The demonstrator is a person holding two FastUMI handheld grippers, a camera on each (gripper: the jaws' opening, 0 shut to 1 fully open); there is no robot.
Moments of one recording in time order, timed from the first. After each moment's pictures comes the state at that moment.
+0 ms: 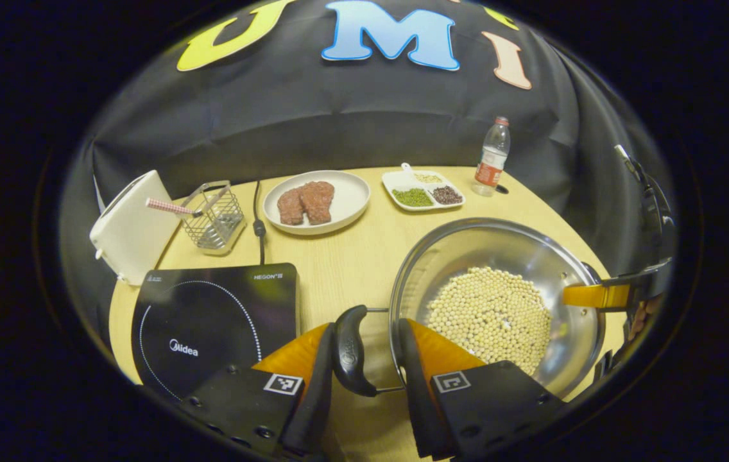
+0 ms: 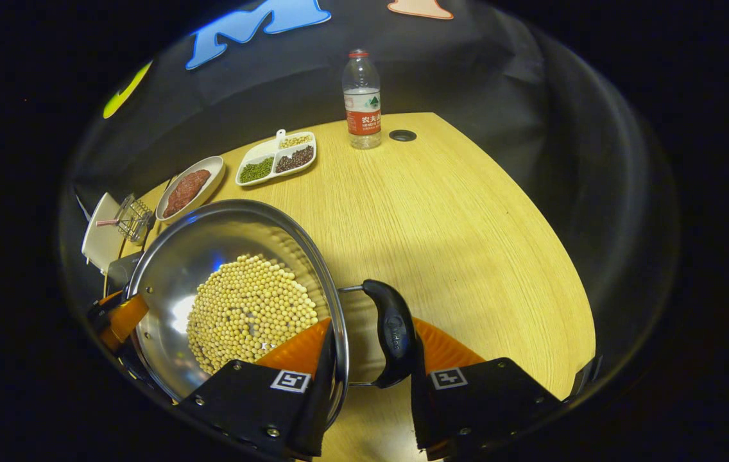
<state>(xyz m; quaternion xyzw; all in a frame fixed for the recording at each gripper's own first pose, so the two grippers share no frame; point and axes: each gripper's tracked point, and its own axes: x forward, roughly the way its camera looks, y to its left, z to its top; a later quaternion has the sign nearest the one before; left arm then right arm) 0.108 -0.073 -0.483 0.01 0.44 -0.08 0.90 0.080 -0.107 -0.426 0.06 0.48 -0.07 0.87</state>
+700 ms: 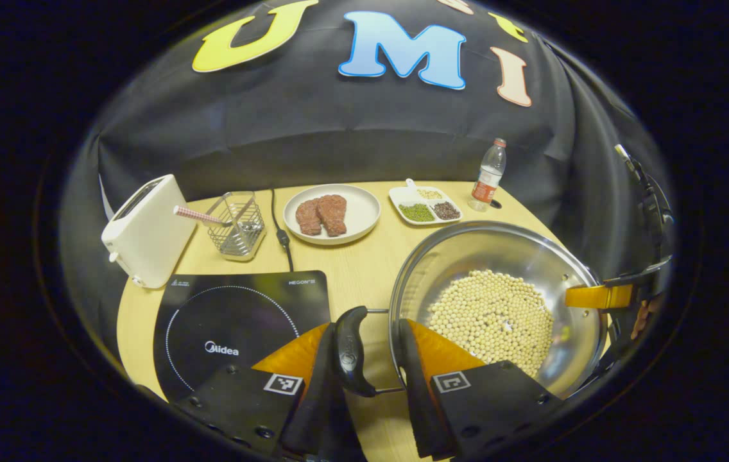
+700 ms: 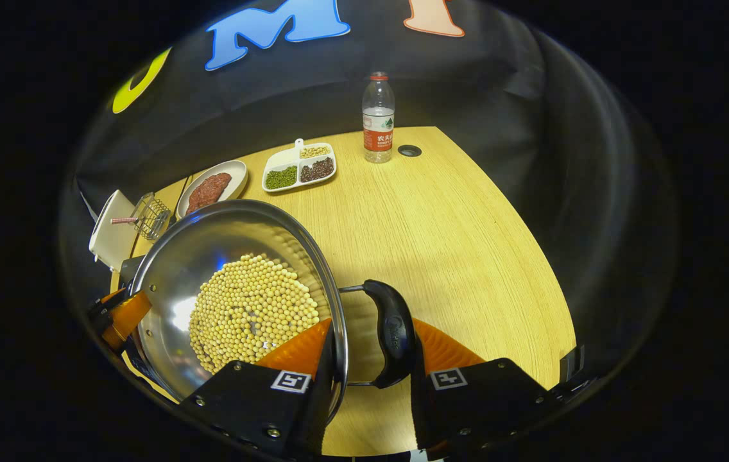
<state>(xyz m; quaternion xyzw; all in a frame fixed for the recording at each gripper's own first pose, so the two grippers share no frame) 0.090 -0.034 -0.432 -0.01 0.43 -0.09 0.90 0.054 -0.068 -0.377 0.04 0.48 -0.08 0.87</state>
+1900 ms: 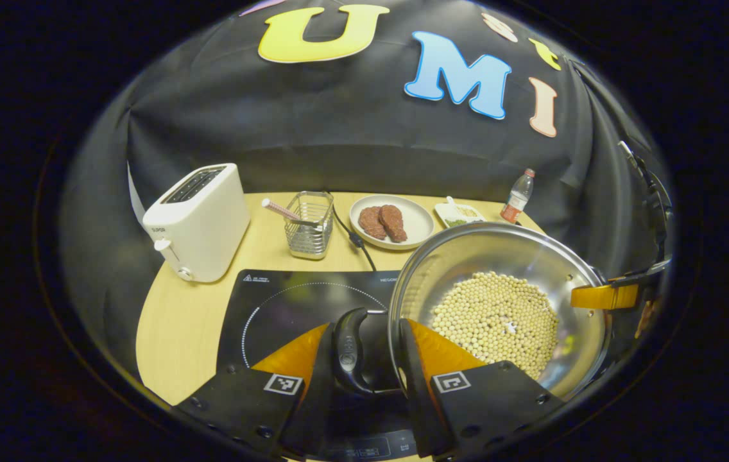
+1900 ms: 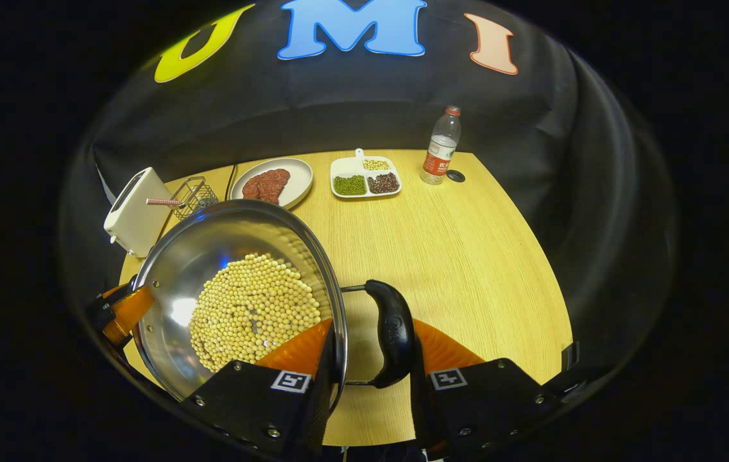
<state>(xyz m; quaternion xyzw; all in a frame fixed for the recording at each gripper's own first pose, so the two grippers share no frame) 0.069 0.104 -0.400 -0.04 0.41 -0.06 0.91 0.054 0.058 -0.315 -0.02 0.48 -0.06 0.88</state>
